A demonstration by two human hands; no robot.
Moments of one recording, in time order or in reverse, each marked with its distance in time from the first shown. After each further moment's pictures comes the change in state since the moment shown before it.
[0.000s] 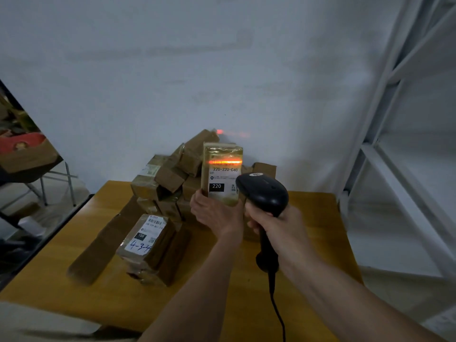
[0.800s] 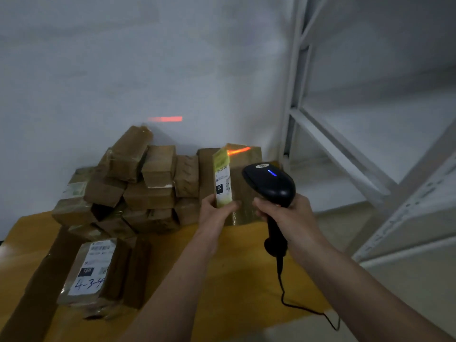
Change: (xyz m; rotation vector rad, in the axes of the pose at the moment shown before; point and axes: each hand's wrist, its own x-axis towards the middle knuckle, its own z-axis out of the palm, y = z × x) left_hand -0.026 -0.022 0.016 -0.332 -1.113 -0.250; right_hand -0.006 0.027 -0.054 0.041 0.394 0.069
